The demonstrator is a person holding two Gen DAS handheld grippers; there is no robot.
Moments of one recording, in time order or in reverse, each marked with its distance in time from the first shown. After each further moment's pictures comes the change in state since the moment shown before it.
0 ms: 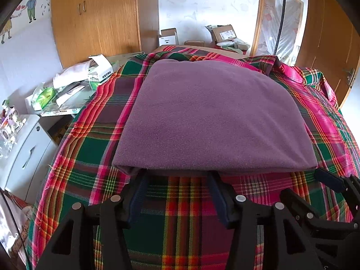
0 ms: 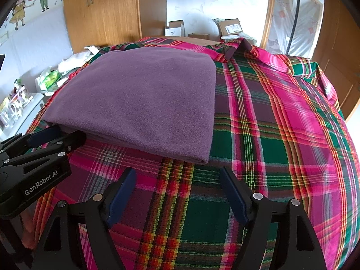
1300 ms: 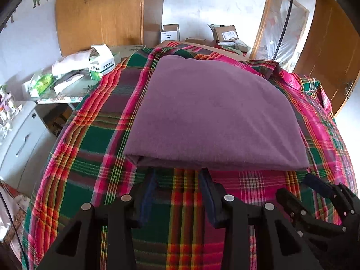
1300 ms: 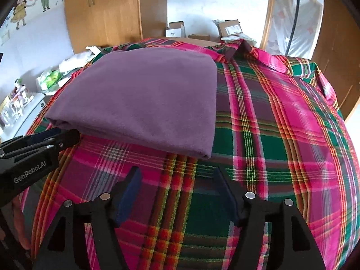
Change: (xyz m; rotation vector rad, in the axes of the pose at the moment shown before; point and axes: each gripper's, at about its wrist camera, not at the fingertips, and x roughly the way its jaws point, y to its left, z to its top) left arm -0.007 0.013 -0.003 -0.044 0.025 -0.040; right arm -0.004 0.003 -0.004 -0.001 -0.004 -0.004
